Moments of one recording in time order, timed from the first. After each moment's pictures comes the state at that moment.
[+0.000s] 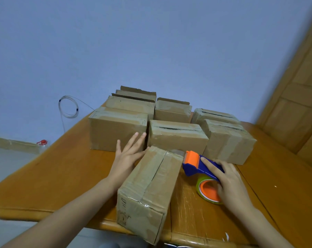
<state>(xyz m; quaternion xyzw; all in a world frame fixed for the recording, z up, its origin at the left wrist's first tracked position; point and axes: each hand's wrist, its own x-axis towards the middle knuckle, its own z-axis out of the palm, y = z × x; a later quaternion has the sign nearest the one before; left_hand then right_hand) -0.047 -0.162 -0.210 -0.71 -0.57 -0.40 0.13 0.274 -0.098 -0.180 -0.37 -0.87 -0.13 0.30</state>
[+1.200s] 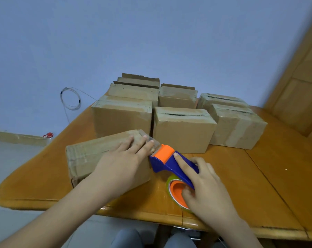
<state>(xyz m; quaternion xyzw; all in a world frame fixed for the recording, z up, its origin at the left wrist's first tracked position) -0.005 -0.265 -0.116 -0.70 -0.72 -0.01 0.05 0.204 -0.198 -0.161 -0.39 -0.90 0.03 0.17</state>
